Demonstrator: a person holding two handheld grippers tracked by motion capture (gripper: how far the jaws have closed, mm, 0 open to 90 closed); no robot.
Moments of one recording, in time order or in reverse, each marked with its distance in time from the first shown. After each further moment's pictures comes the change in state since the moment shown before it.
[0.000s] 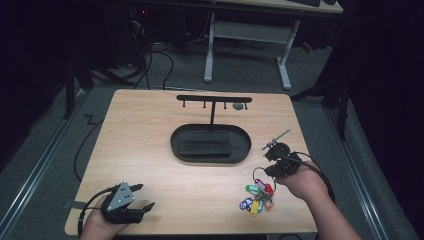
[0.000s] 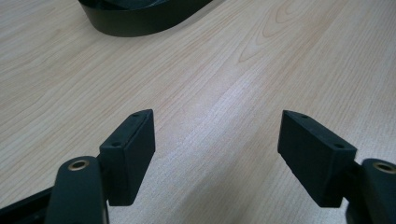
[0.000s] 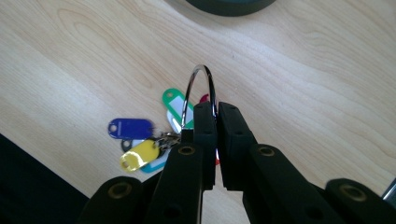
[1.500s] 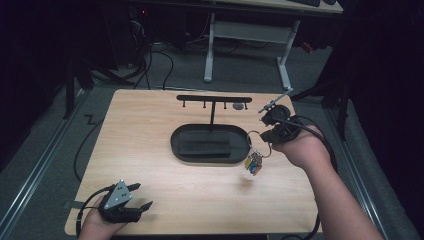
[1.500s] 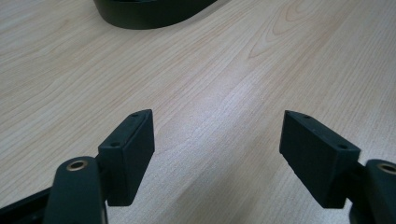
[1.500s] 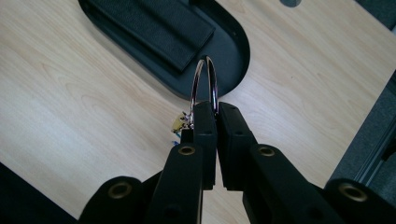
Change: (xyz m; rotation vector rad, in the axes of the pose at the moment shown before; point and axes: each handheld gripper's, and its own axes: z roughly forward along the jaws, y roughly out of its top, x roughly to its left) left arm 0.006 -0.005 -0.001 -0.002 0.007 -0.036; right arm 0.001 0.067 -0.082 -0.136 -0.087 -0.036
